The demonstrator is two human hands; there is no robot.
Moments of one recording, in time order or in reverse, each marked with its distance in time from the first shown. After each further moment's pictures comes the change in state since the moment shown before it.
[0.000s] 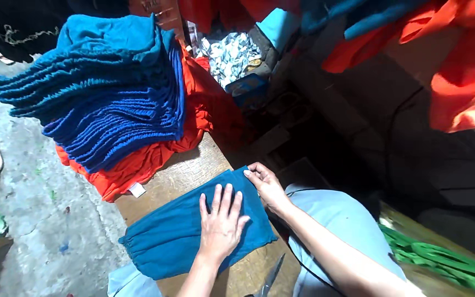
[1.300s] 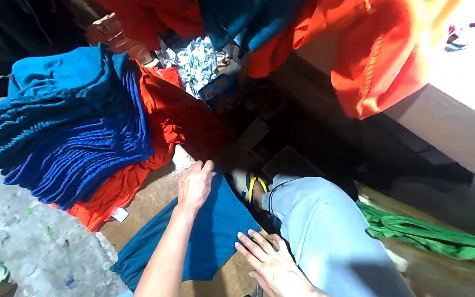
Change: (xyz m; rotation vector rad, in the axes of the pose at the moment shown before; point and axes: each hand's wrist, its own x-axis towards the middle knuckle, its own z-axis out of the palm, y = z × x) left_hand 0.123 -0.034 -0.014 -0.113 -0.268 0.021; right_hand -0.167 0.036 -0.011 -1.009 -0.311 -0.398
